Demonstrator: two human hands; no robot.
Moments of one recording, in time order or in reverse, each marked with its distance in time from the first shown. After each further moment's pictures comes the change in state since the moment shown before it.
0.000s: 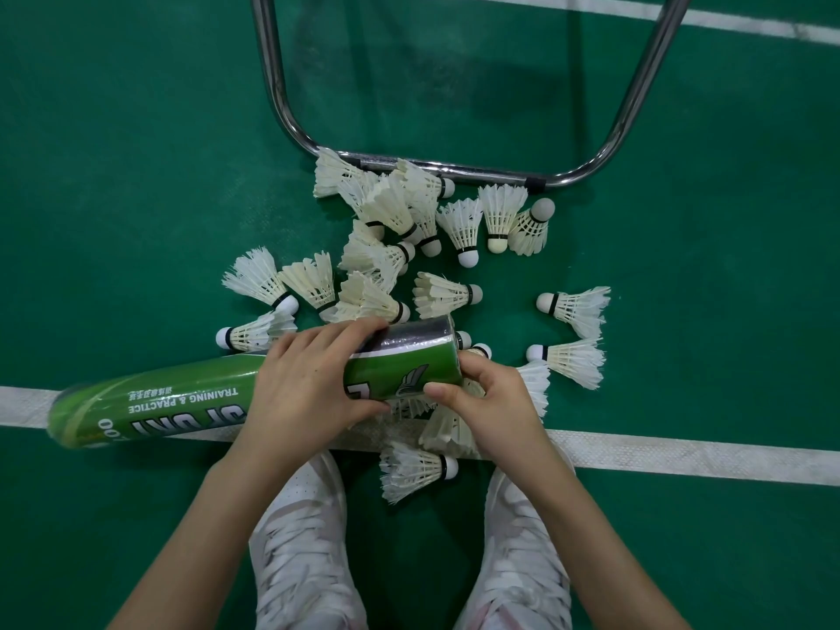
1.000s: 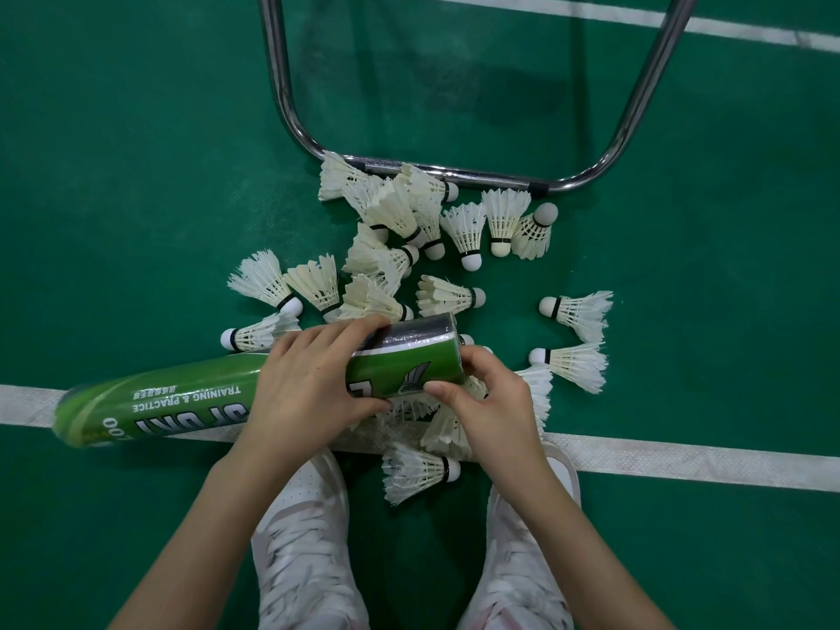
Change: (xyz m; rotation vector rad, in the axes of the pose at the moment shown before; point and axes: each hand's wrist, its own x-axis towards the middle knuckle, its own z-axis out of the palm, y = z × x) left_hand 0.001 0.001 -0.004 -0.013 -0.010 -0.015; right_hand -0.007 -0.007 0.010 -0.033 0.172 -0.001
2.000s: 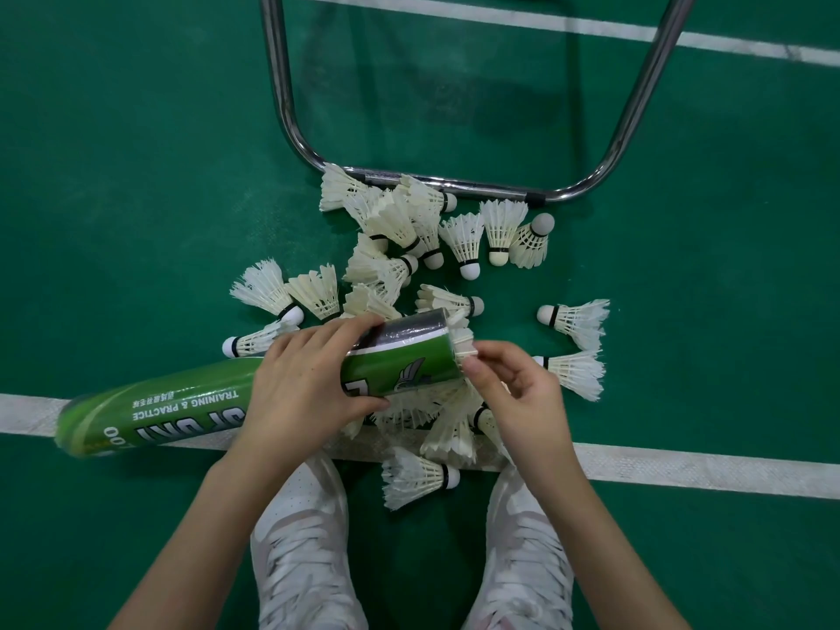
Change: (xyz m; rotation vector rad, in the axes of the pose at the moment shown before) left_hand 0.004 0.000 -0.008 -0.012 0.007 -0.034; right_hand 0.003 -0.001 -0.020 0.178 0.077 0.028
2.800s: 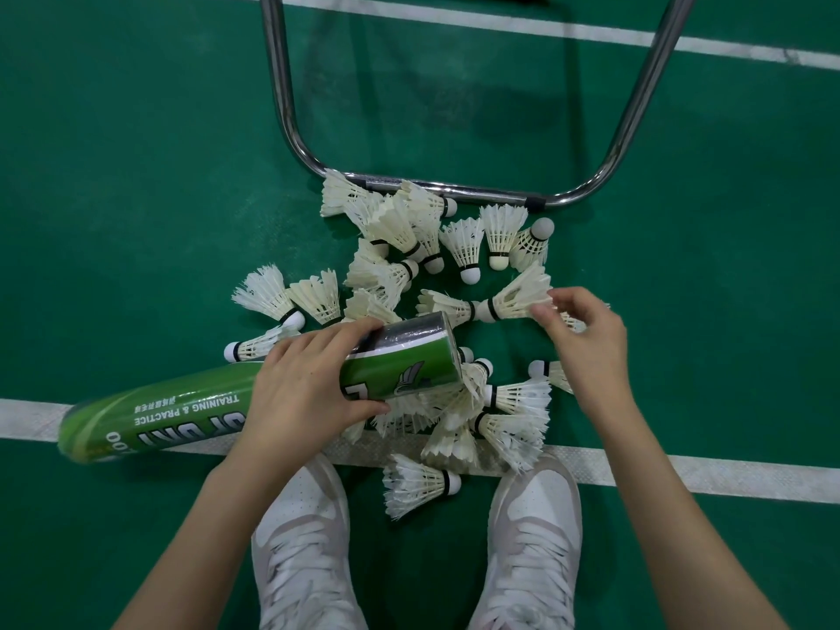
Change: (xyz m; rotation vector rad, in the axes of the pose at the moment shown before) left_hand 0.001 -0.002 0.000 -0.022 -0.010 -0.012; right_hand 0.068 -0.001 -0.056 -0.431 0.274 -0.143
